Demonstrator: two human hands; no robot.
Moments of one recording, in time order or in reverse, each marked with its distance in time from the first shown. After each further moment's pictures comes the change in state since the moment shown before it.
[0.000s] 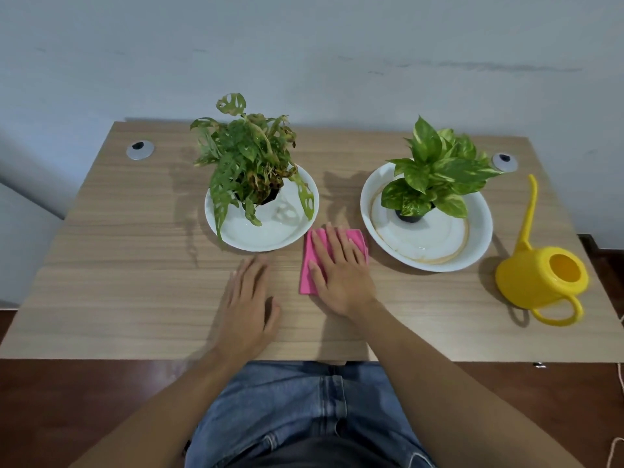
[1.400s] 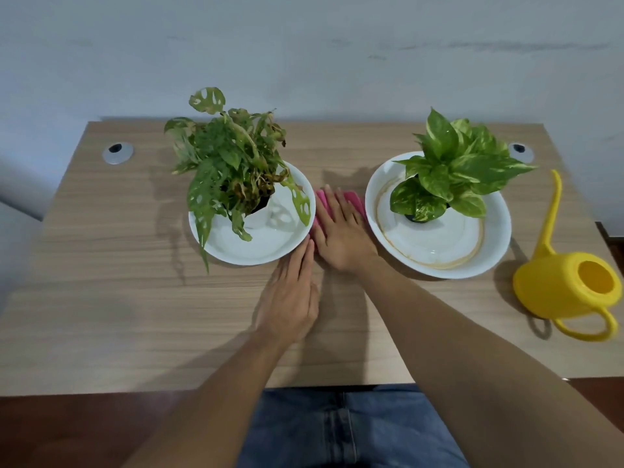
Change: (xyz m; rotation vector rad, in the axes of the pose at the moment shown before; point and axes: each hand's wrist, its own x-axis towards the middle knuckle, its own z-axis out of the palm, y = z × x) left_hand 0.084 0.050 0.032 -0.111 -0.023 0.124; right_hand 0.102 0.027 -0.014 0.095 0.020 0.018
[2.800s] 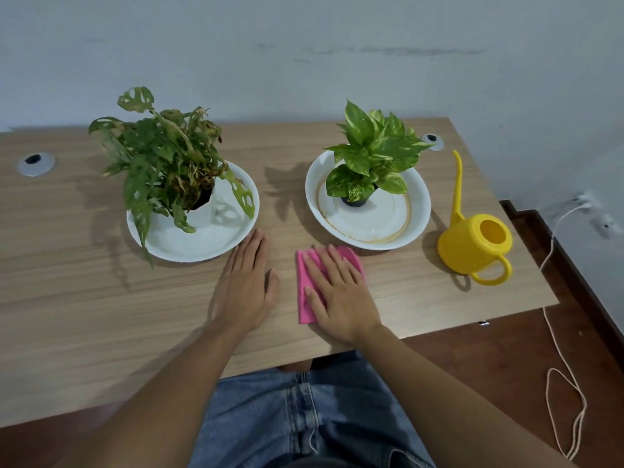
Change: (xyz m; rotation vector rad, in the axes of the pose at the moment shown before) left_hand -0.002 -0.002 0.007 0.116 -0.059 0.007; right_hand -0.185 0.026 0.009 -0.119 0.043 0.071
